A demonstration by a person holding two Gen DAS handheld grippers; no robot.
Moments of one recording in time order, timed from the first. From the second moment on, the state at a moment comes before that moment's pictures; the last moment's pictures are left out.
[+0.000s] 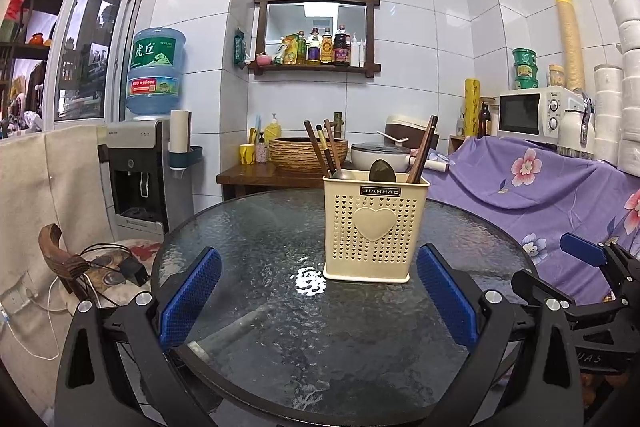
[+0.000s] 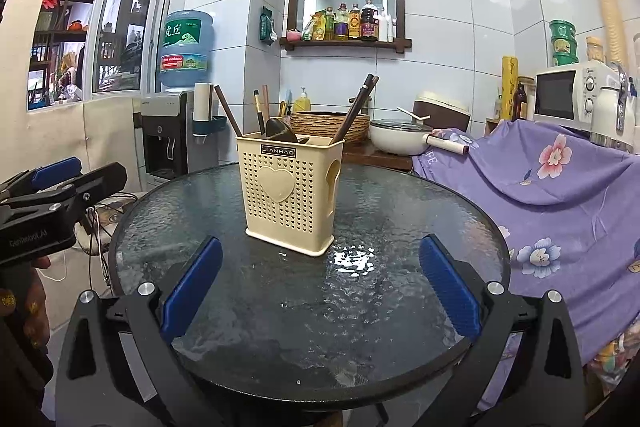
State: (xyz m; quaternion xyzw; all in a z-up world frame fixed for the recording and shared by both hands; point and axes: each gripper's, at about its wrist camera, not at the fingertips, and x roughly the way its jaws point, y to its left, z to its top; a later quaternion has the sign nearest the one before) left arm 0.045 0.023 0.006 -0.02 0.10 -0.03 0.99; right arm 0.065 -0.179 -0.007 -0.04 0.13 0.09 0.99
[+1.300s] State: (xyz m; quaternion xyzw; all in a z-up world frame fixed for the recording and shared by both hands) left arm 0.046 0.026 0.007 -0.03 0.11 -0.03 0.99; right arm 0.067 -0.179 -0.010 -0.03 0.14 0.09 0.99
